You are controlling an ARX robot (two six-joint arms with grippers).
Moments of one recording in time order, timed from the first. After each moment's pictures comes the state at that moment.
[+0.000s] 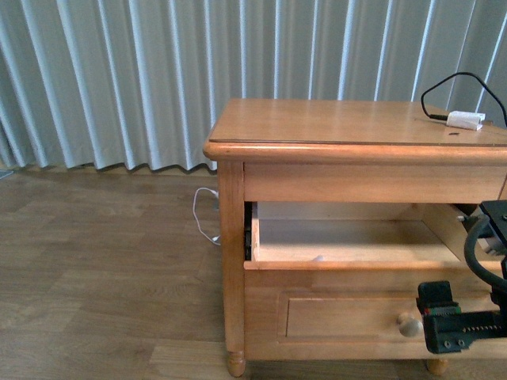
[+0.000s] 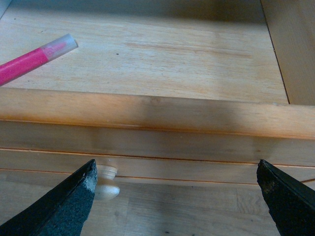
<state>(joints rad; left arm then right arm) 0.00 0.00 0.02 0.00 0.00 0.00 0.09 1.85 0.65 0.66 0.01 -0.02</state>
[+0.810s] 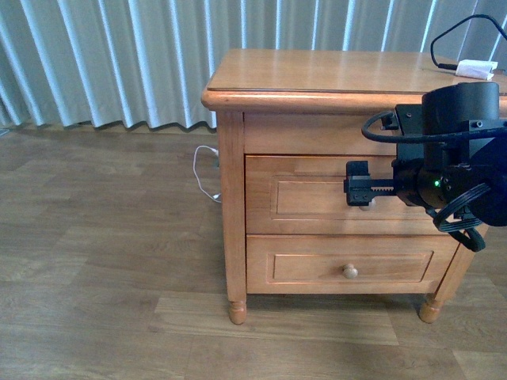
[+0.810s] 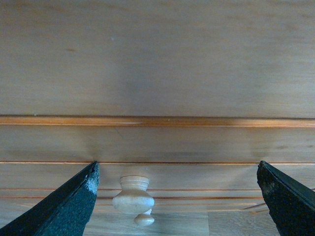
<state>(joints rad) 0.00 0.00 0.02 0.00 0.00 0.00 0.14 2.28 1.33 0.51 0.13 0.05</state>
